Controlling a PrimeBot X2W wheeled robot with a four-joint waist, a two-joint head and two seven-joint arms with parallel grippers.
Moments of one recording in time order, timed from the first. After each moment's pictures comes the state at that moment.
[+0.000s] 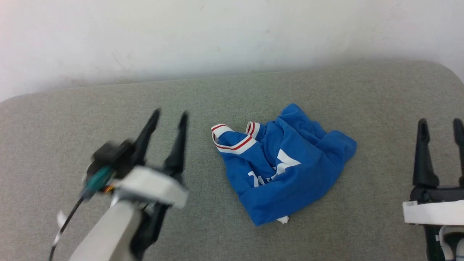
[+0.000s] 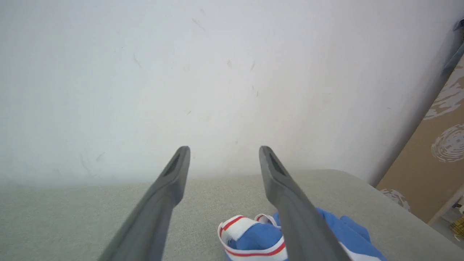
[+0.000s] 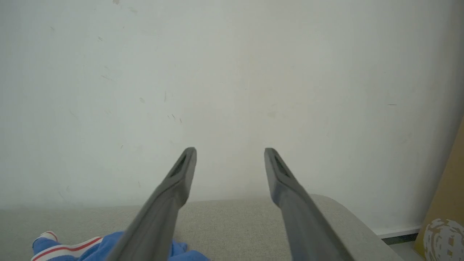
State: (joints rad) left arm -0.34 0.36 -0.51 0.08 -0.65 0.19 -0.25; right arm -0.01 -0.05 -0.19 -0.17 0.13 0.13 -0.21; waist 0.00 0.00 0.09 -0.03
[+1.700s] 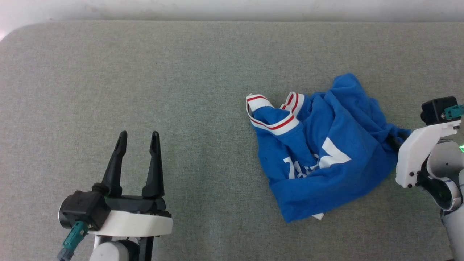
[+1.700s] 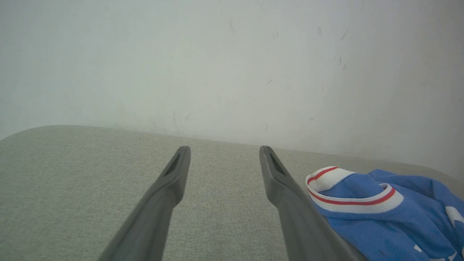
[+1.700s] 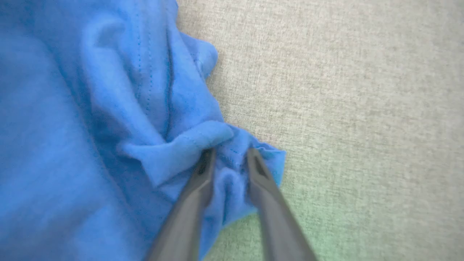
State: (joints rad) left arm -0.03 0.06 -0.06 -0.13 -0.22 -0.04 -0.26; right arm -0.39 -0.34 0.06 0.30 0.37 0.13 0.60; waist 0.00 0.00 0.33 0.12
